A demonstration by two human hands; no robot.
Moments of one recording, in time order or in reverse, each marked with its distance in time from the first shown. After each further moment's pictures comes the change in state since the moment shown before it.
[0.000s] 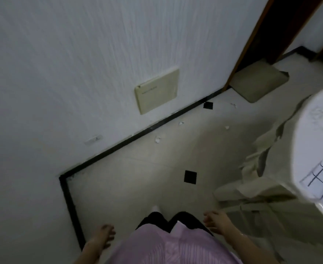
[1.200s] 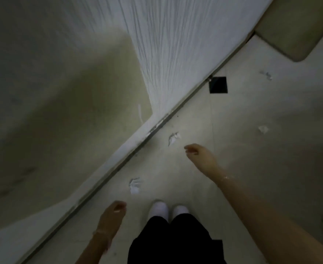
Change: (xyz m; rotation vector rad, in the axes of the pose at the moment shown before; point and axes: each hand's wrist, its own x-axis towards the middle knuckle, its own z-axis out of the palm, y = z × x) left_hand 0.557 0.442 0.301 0.561 -0.100 0.146; right_hand 0.675 -0.444 0.022 -0.215 0.052 -0.328
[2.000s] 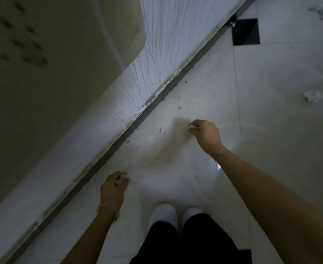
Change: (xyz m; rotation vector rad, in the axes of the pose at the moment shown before) left_hand 0.178 -0.023 0.061 0.010 0.210 0.245; right_hand 0.164 0.099 0.082 -0.272 0.205 -0.120
